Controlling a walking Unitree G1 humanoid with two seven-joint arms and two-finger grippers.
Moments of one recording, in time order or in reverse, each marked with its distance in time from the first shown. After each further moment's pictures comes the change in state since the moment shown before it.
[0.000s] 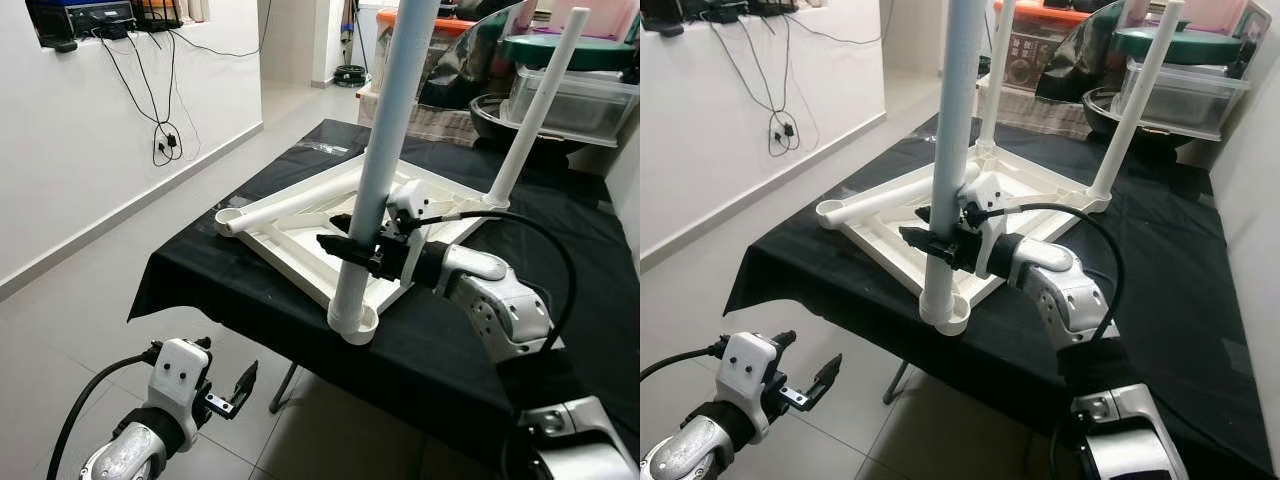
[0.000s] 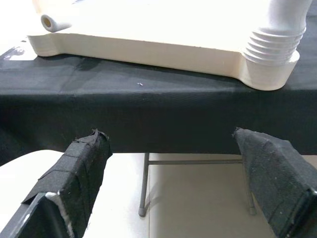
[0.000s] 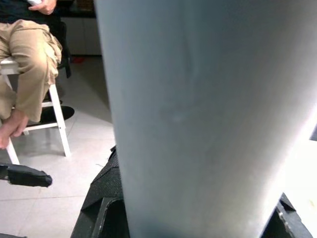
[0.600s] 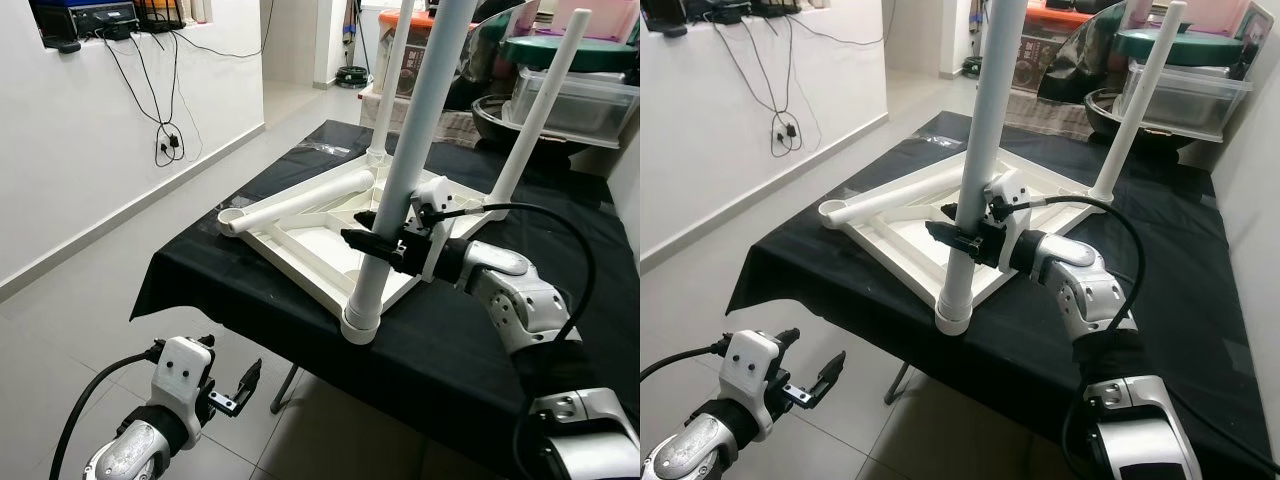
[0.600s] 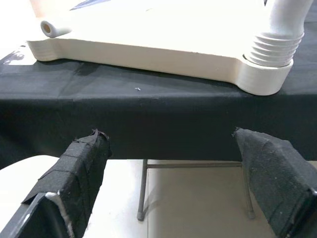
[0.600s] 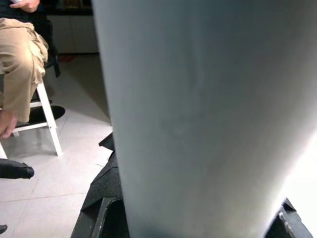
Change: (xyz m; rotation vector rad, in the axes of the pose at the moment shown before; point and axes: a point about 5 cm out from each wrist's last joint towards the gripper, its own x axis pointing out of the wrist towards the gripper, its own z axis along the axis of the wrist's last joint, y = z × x) left arm 0.002 -0.001 0.002 -0.005 -0.013 -0.009; right arm -0.008 -0.014 -0.006 0.026 0.015 -0.041
